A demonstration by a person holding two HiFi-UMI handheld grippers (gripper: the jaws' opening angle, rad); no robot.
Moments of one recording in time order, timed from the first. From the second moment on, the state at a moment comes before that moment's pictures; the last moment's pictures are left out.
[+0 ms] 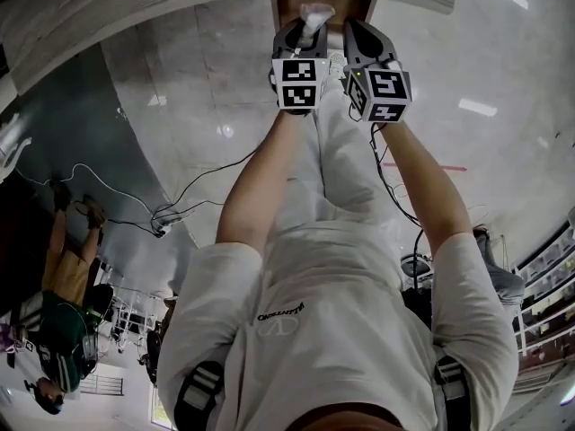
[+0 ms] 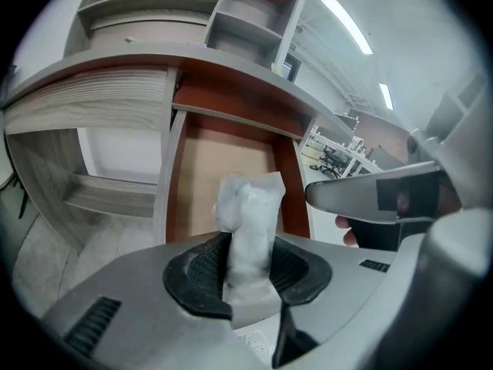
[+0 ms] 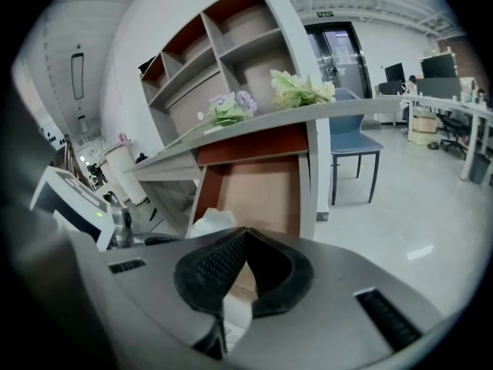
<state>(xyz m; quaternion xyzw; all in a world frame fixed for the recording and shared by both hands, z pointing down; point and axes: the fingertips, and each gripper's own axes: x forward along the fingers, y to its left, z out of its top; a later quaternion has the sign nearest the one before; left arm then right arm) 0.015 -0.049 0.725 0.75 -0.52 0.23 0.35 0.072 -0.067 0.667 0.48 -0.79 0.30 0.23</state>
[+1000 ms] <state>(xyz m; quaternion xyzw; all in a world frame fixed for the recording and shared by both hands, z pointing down) -0.001 -0.049 0.696 0.76 -0.51 0.21 0.33 0.075 -0.053 0.650 0.48 -0.79 0.30 0.23</state>
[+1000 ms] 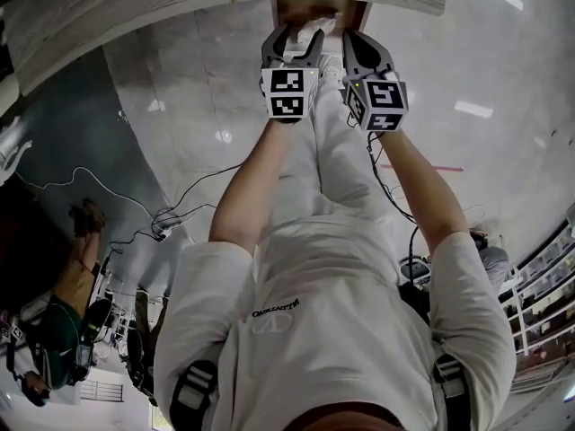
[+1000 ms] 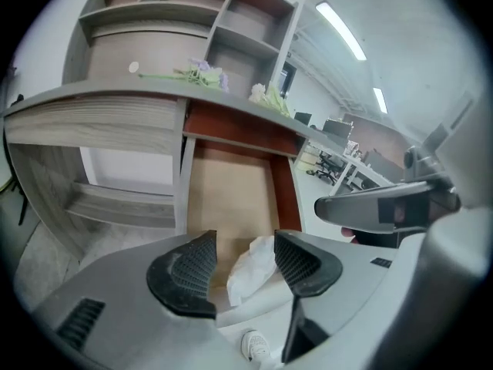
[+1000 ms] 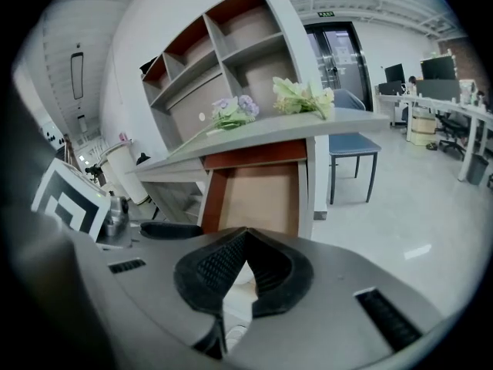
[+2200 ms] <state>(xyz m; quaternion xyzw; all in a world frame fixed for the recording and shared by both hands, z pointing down) -0.112 -0.048 0.222 0.81 -0.58 0.02 0.08 0.175 -0.051 0.176 0.55 -0.83 0.12 0.04</state>
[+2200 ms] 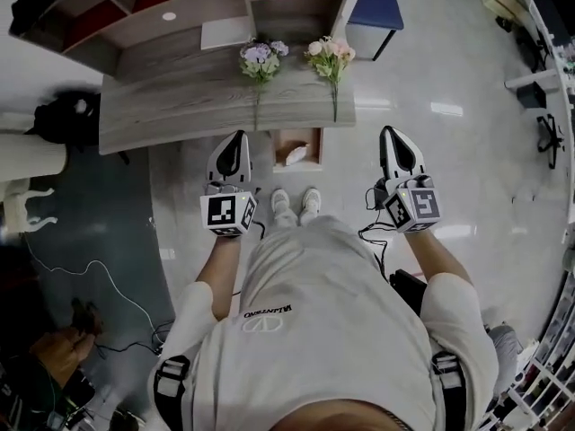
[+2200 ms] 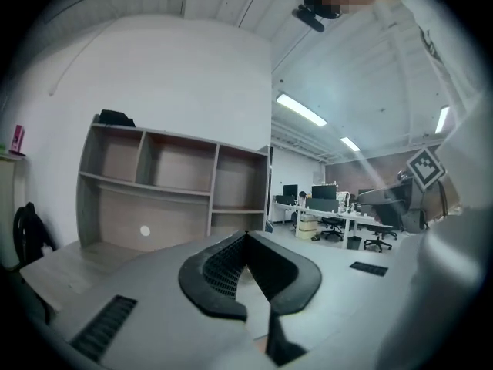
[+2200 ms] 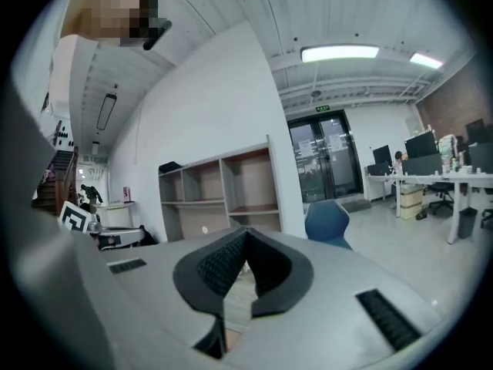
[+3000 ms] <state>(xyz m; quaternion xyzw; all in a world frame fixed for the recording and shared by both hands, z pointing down) -0.139 -0.034 0.126 0.79 -0.61 -0.02 -0.02 0.226 -0.020 0.092 0.60 -0.80 0.04 -0.01</state>
